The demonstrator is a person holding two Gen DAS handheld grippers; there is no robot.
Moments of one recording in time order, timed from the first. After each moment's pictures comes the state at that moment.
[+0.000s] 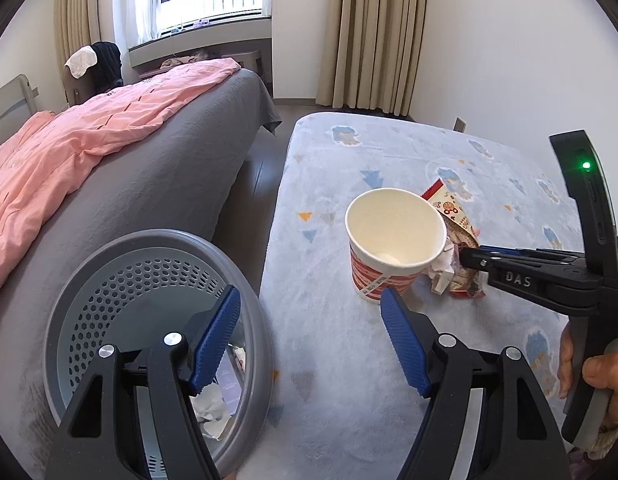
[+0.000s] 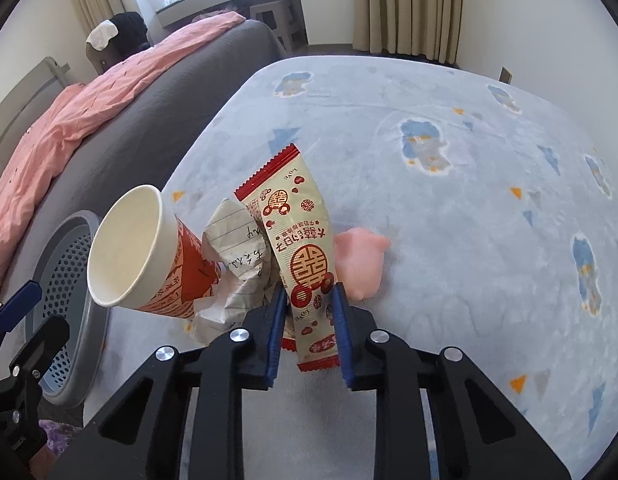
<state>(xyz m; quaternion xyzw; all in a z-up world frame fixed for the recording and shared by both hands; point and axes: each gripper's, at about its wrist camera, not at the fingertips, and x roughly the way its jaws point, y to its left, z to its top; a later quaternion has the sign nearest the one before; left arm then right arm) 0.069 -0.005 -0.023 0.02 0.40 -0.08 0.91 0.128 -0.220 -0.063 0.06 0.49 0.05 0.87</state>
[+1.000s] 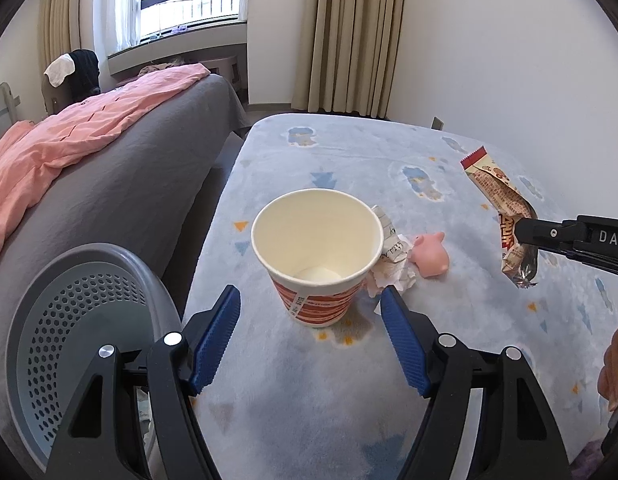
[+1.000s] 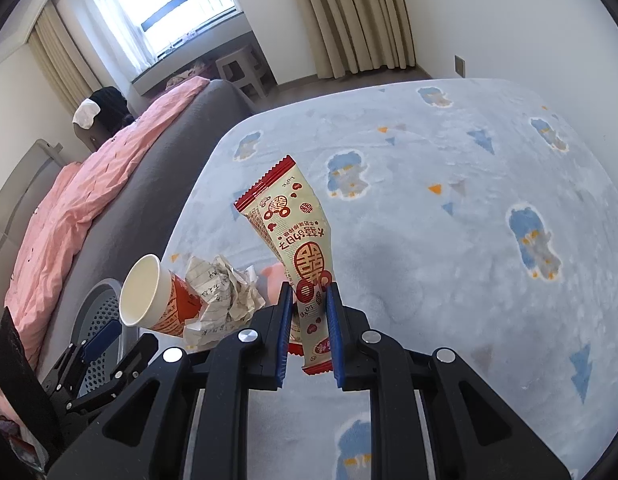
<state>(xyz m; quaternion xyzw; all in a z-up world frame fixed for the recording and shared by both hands) 0.085 -0.060 -0.043 0.02 0.39 -0.12 0.91 0.090 -0.297 -0.022 0.17 0.44 0.02 0.88</state>
